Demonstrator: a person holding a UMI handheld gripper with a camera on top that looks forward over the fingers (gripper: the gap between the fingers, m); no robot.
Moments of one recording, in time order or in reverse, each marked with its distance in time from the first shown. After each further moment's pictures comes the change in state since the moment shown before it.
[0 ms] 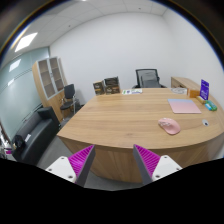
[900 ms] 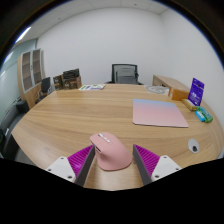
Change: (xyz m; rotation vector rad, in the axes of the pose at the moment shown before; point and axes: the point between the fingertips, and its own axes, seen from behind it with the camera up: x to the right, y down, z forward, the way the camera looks) arm 0.285 -0.031 0.151 -0.033 0.198 -0.070
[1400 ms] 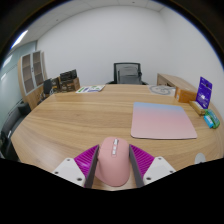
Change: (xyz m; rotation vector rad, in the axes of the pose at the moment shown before) arm 0.021 -0.031 0.060 -0.012 -0.060 0.016
